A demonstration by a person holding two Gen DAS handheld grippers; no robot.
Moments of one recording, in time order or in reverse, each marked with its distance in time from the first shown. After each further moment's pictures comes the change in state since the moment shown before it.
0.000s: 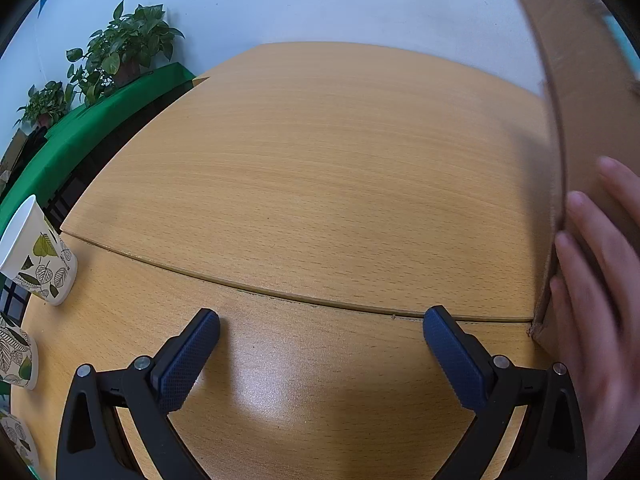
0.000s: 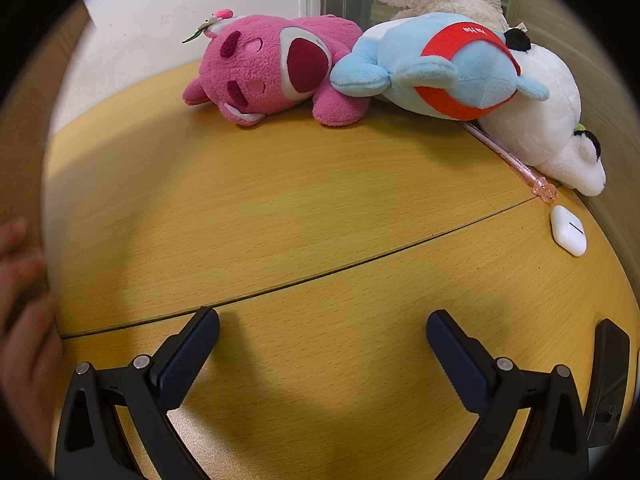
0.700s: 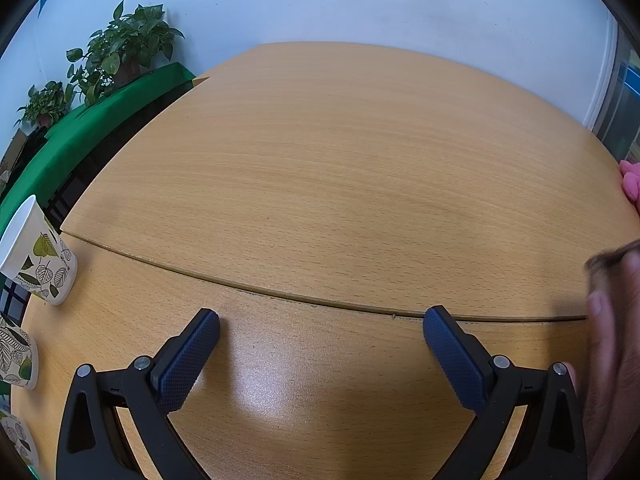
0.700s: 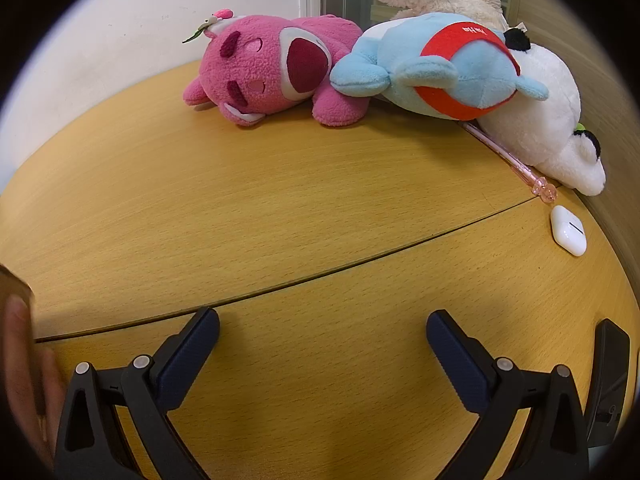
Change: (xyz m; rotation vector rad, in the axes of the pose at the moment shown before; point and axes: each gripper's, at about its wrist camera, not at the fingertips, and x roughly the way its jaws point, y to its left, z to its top) left arm 0.000 0.001 0.001 0.000 -0.002 0.001; right arm 0.000 0.002 0.000 0.001 -0.002 0.000
